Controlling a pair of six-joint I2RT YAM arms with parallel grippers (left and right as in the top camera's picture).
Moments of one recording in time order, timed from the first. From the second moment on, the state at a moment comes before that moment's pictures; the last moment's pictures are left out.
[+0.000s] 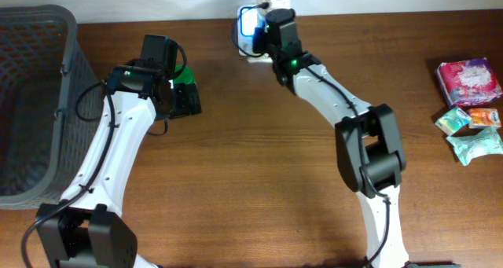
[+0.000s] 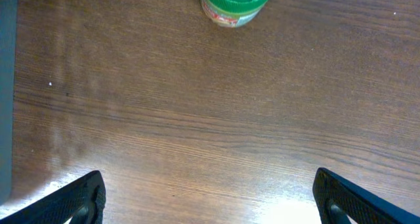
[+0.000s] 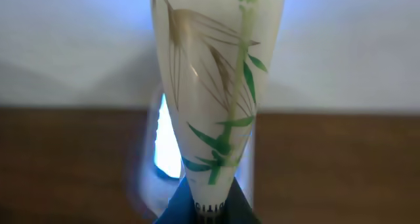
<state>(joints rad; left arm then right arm) -0.17 1.72 1.55 -1.09 -0.11 -0.36 0.36 2.31 1.85 -0.02 0.14 0.26</state>
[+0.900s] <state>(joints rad) -0.17 1.72 1.55 -1.09 -0.11 -0.36 -0.78 2.04 1.68 -1.07 0.38 0.87</state>
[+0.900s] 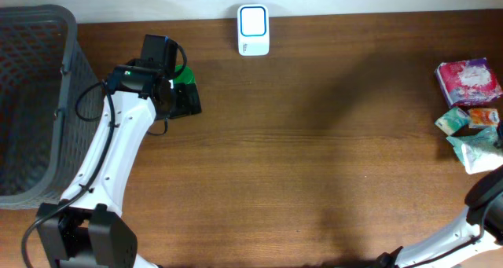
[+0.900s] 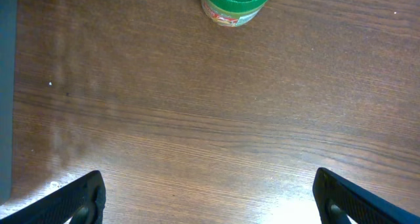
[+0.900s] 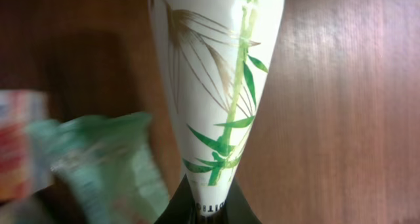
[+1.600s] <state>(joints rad) -0.17 1.72 1.55 -1.09 -0.11 -0.36 -0.78 2.03 1.67 -1.07 0.23 0.63</state>
